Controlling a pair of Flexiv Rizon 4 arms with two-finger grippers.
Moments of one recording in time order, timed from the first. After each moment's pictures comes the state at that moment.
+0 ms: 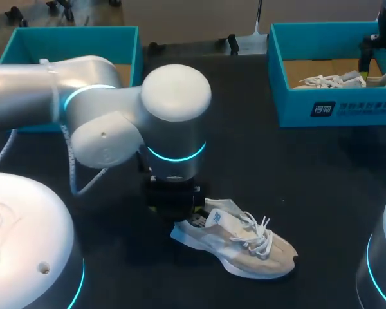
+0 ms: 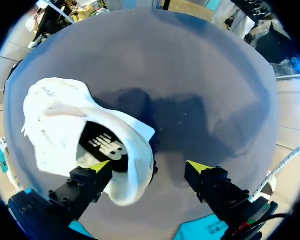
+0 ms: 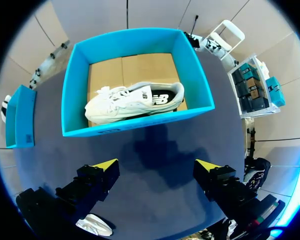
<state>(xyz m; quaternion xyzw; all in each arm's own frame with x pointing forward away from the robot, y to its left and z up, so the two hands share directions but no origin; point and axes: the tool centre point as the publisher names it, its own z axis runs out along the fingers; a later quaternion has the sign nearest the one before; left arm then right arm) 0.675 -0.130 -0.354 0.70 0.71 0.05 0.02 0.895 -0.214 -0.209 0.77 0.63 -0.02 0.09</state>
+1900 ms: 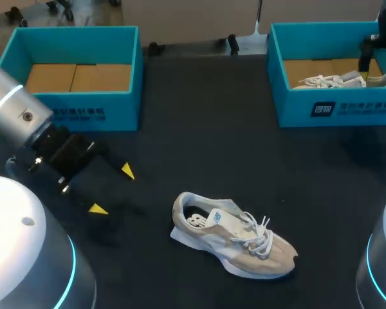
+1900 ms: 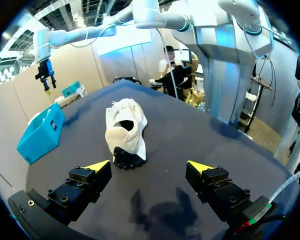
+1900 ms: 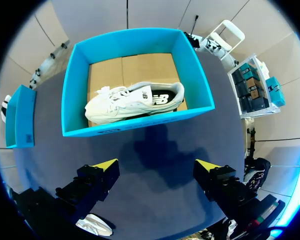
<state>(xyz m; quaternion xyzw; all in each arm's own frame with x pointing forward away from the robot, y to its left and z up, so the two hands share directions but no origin) 0.665 -0.013 -0.307 0.28 0.85 -0.44 -0.05 0.895 -0.214 -0.209 0.77 0.63 -0.02 0.09</state>
